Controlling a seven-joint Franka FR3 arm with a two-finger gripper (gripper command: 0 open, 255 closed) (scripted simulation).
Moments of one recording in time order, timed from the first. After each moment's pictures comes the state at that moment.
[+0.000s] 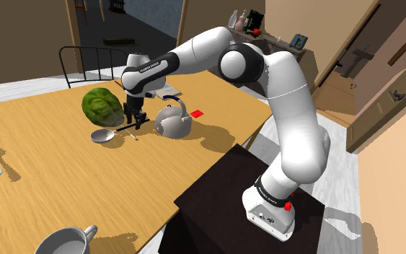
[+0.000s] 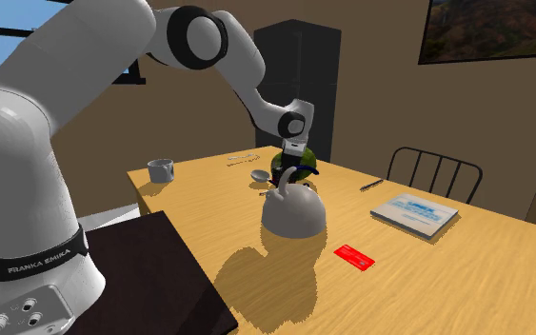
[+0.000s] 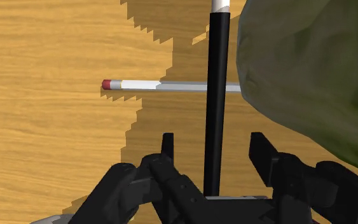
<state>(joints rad) 0.02 0.84 0.14 -1.49 0.05 2.22 1.64</state>
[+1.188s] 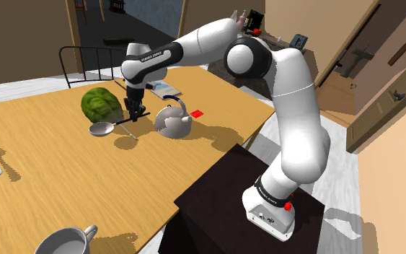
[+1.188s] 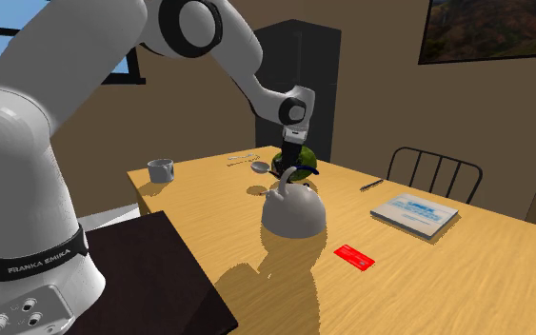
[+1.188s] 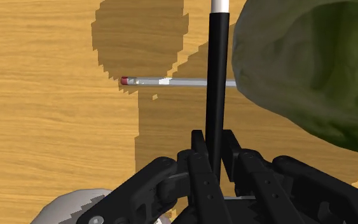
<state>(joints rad) 0.02 0.77 0.15 -1.50 0.05 2.15 1.65</state>
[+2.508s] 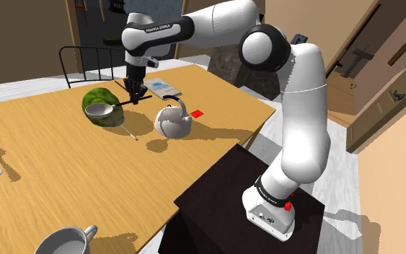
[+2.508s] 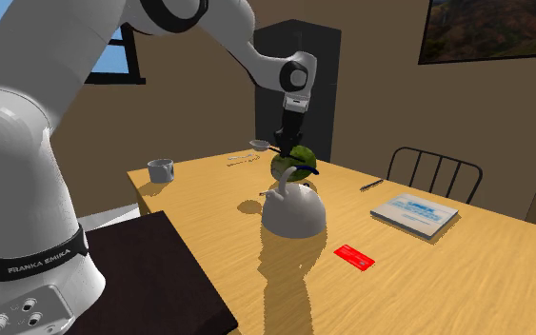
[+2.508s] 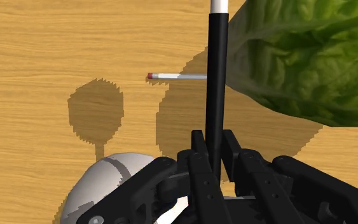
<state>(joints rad) 0.01 0.63 0.16 -1.46 0.06 1.98 1.66</state>
